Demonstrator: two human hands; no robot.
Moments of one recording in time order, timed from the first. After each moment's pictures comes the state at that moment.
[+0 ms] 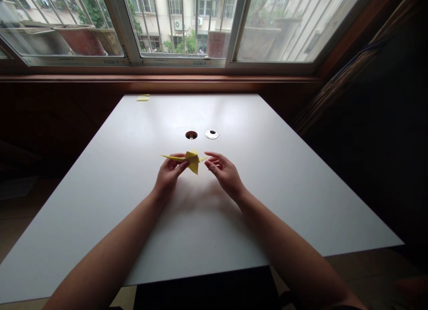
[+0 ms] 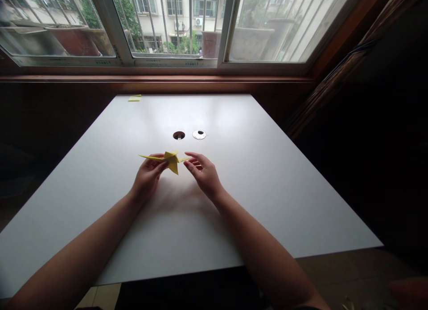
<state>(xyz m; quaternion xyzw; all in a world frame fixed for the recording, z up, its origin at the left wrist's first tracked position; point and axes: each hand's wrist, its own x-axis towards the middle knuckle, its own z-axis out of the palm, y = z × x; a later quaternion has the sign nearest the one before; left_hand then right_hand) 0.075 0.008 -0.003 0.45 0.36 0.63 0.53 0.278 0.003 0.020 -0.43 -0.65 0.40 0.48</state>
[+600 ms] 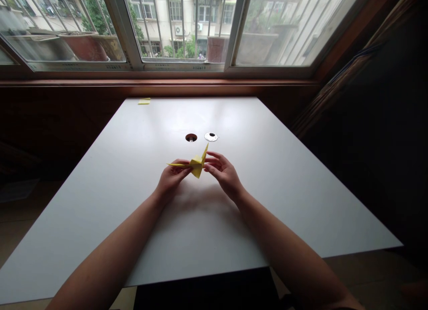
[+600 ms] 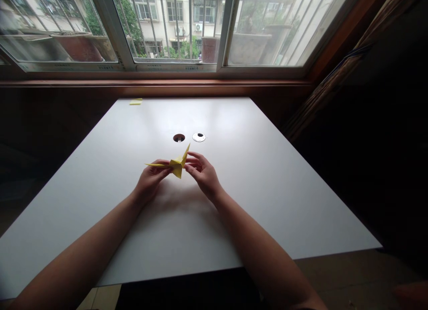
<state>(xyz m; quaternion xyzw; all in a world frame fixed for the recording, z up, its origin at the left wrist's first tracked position) 0.072 0.003 -0.001 0.52 0.37 0.56 0.52 0.274 0.005 0.017 -0.36 -0.58 0.52 0.52</state>
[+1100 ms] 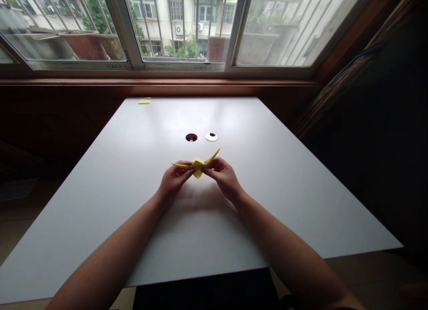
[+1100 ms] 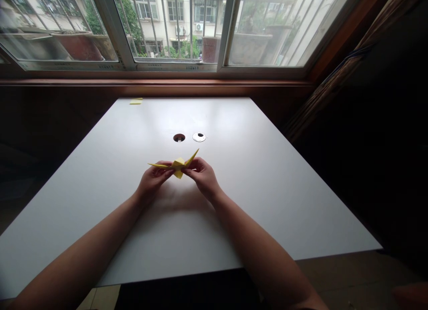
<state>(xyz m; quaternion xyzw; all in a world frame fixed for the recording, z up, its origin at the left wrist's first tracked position) 0.075 -0.002 0.002 0.56 0.36 0.56 0.49 0.267 0.007 0.011 -0.37 -0.55 0.52 0.53</state>
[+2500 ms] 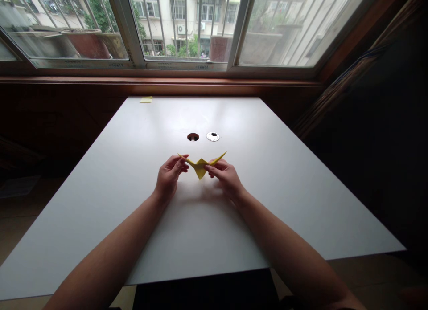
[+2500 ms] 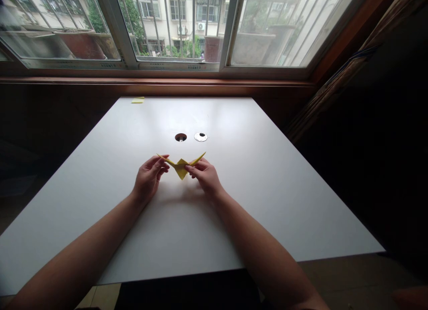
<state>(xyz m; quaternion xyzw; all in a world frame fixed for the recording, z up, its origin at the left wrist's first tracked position) 0.074 0.003 0.005 0.44 0.37 0.63 0.52 0.272 0.011 0.008 -0.41 -0.53 0.53 0.52</state>
